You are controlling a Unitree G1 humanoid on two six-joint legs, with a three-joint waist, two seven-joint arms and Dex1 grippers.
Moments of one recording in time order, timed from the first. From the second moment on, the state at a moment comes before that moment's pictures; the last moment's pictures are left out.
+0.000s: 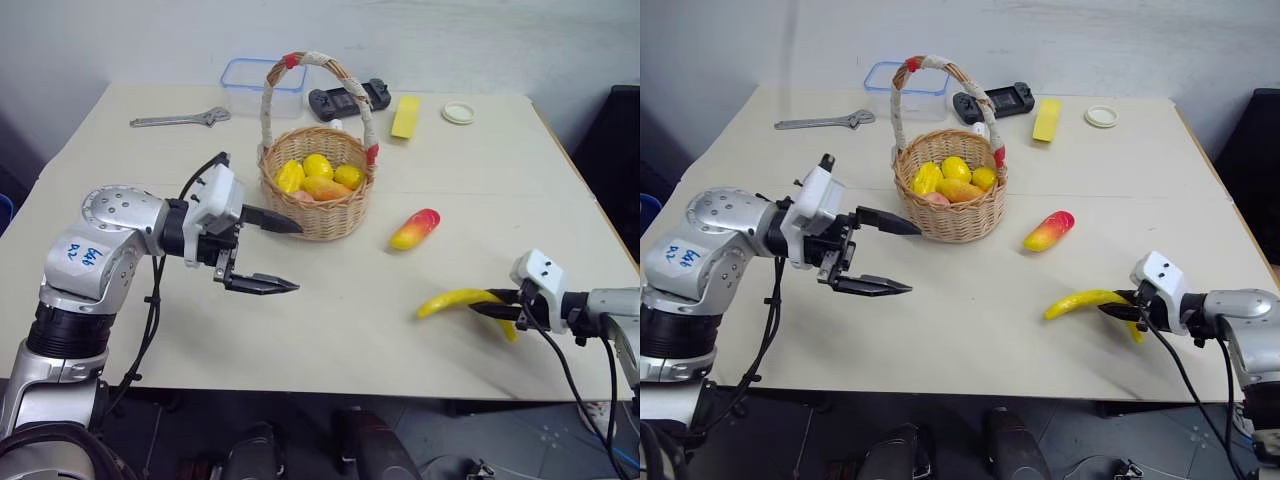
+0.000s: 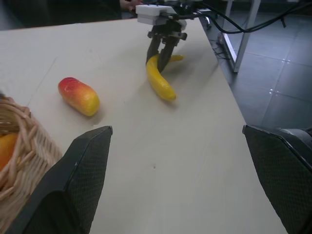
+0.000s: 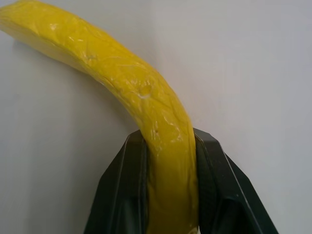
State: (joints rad) left arm -0.71 0.78 -0.04 -0.14 -0.52 0.53 -1.28; right arm -0.24 -0.92 -0.09 0.18 0.29 0.35 1.17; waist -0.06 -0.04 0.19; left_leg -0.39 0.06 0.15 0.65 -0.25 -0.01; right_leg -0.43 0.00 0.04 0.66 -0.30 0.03
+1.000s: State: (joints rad) left arm -0.42 0.88 0.28 -0.26 -0.61 0.64 -1.02; right arm -1.25 -0.24 0.15 0.70 0.16 0.40 0.61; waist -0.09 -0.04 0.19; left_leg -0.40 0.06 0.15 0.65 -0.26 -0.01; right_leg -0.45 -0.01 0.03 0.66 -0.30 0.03
